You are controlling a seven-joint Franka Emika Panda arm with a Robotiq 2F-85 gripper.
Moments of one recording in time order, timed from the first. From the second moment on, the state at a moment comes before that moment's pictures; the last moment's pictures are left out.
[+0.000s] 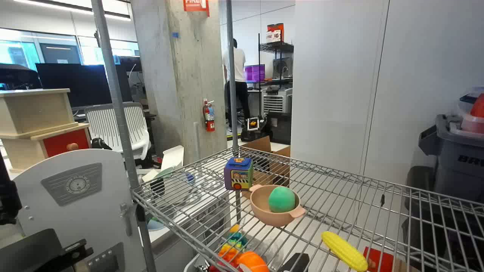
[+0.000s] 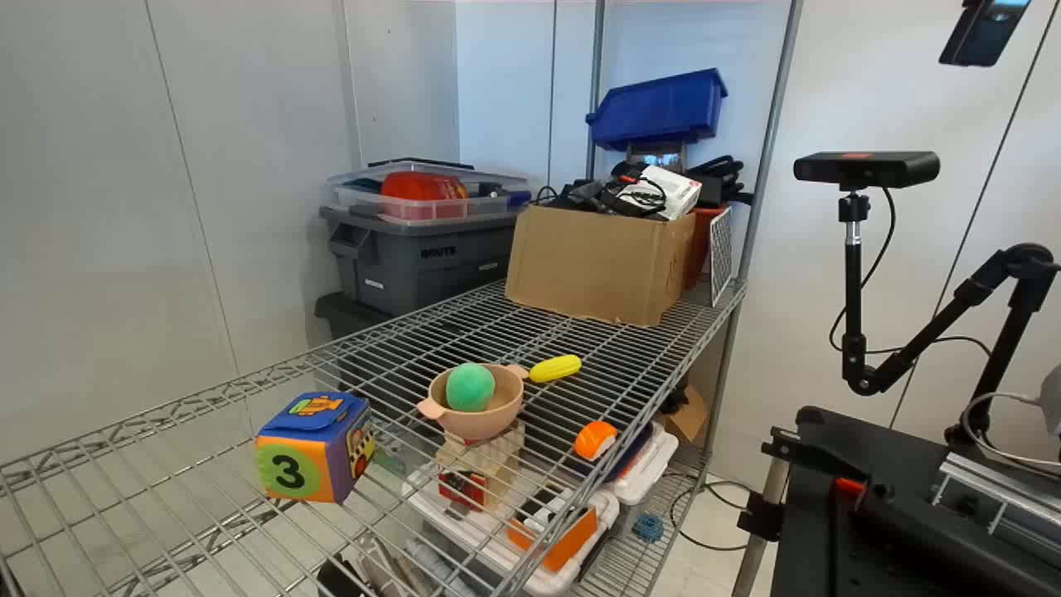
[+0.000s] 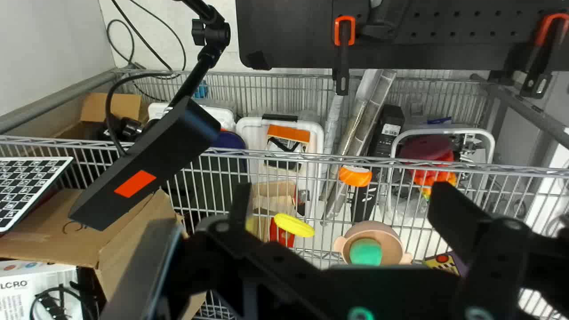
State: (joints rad) arm -0.16 -0.89 -0.17 -2.71 -0.25 2.02 -0.23
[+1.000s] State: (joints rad) arm -0.16 -0.83 -0.17 -2.71 -0.24 2.06 -0.19
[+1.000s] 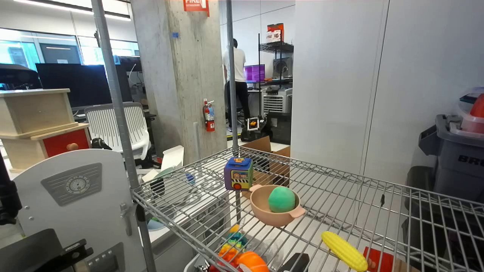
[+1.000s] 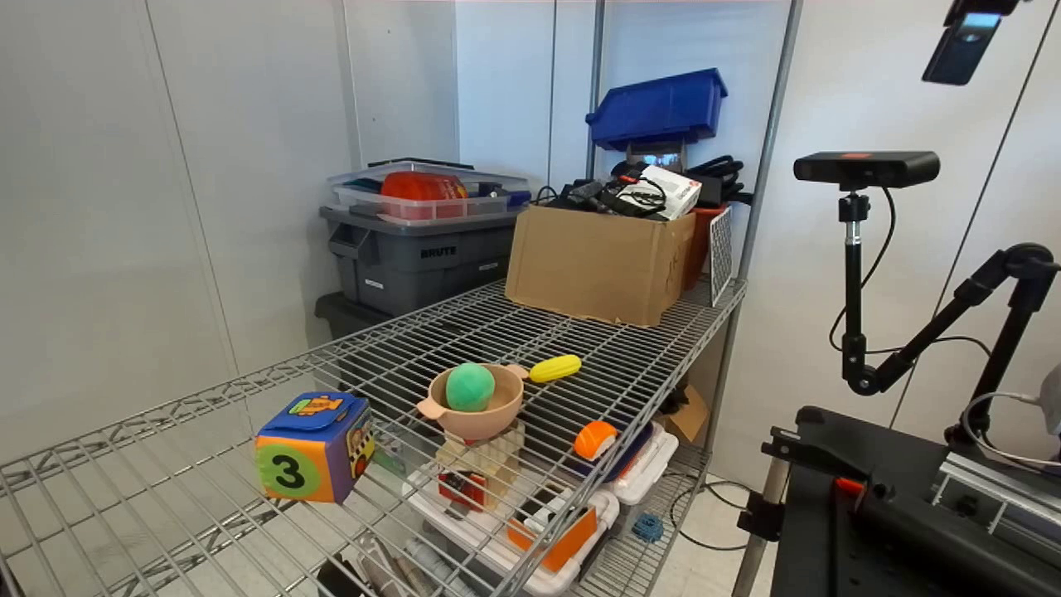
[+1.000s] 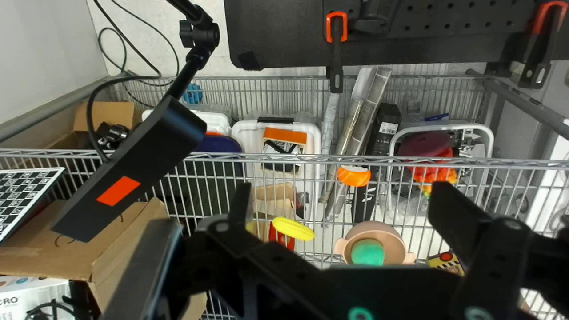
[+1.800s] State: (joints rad) arm -0.08 -0.24 -0.10 -2.56 -0.08 2.47 0.02
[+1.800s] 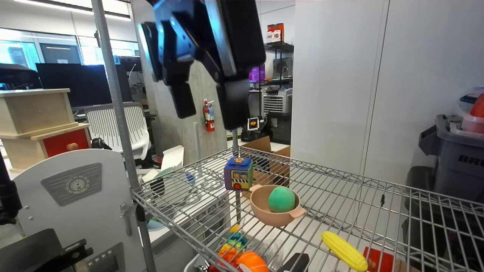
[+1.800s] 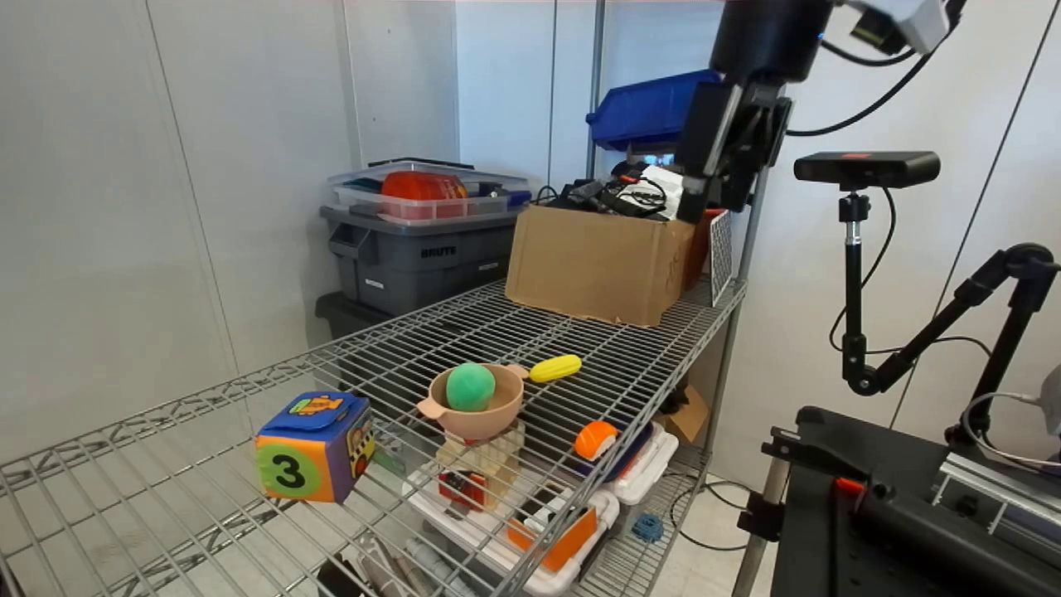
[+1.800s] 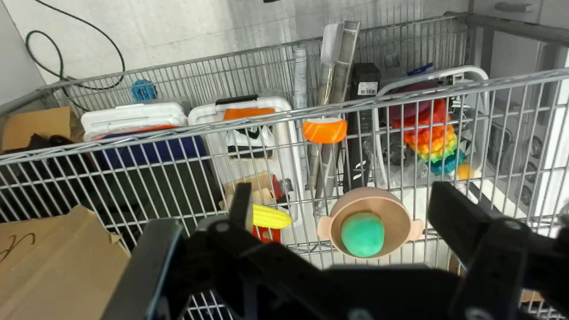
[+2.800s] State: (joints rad) arm -0.03 0.37 -0.07 -2.08 0.03 2.55 0.22
